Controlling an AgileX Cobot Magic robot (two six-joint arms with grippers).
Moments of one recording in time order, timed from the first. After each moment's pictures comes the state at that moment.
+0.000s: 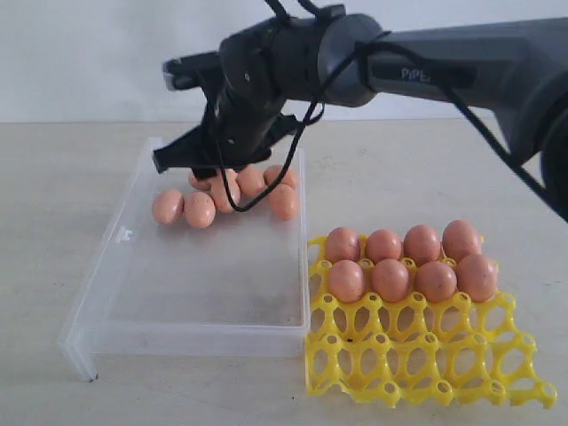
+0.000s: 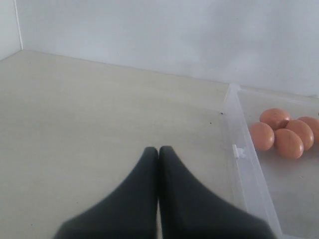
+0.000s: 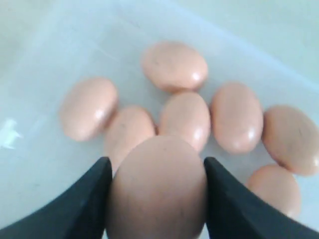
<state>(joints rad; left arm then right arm) 0.07 0.00 0.00 0.19 0.29 -0.34 0.72 2.20 -1.85 -0.08 0.68 0.24</state>
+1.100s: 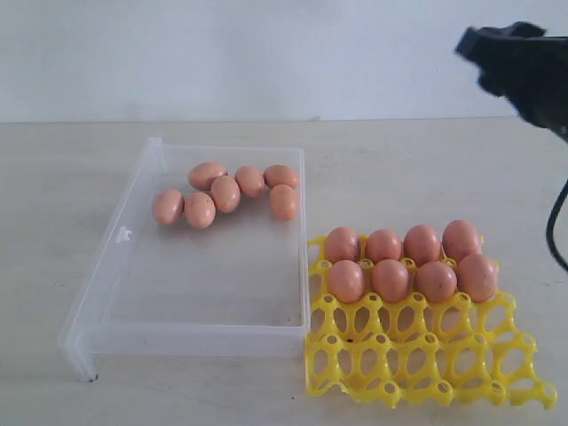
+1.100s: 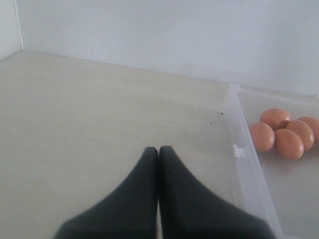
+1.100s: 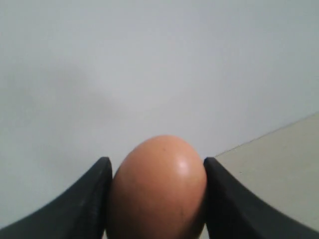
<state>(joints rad) 0.07 0.00 0.00 0.19 0.29 -0.34 0.37 1.26 -0.59 0.57 -0.60 0.04</state>
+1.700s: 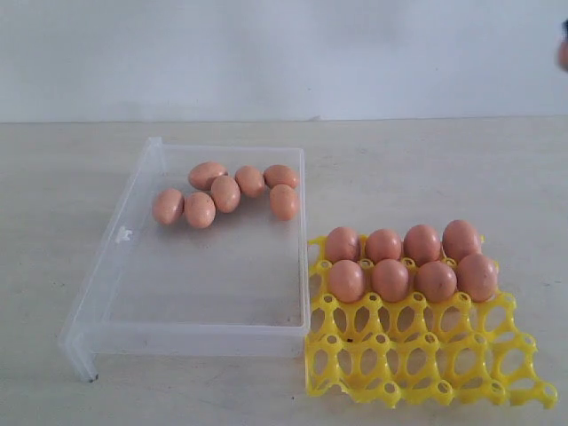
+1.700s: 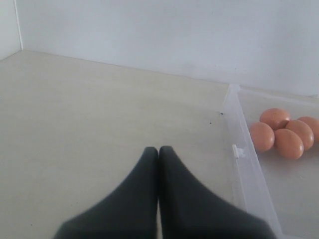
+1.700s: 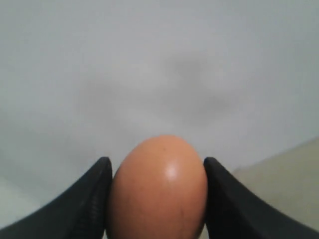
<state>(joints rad) 0.07 0.00 0.00 0.19 0.29 -0.34 -0.25 1.58 -0.63 -0.70 -1.12 1.28</state>
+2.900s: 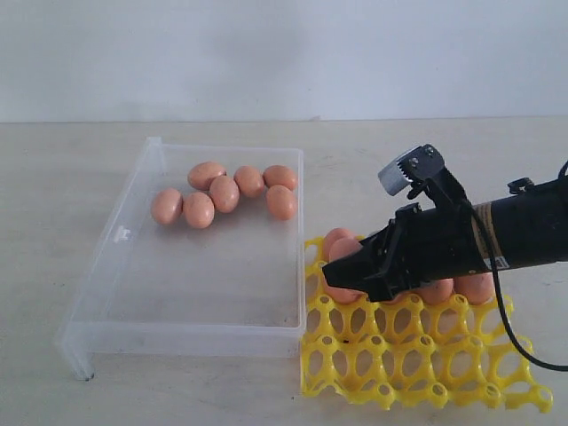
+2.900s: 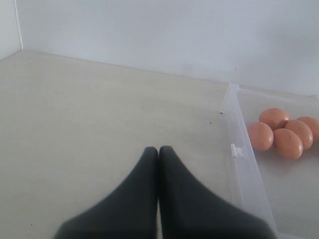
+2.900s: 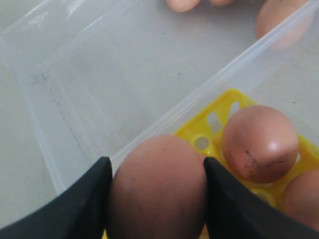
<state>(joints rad) 0.07 0.00 0.00 0.19 0.29 -0.34 0.23 1.74 -0.69 -1.47 -0.77 1.14</state>
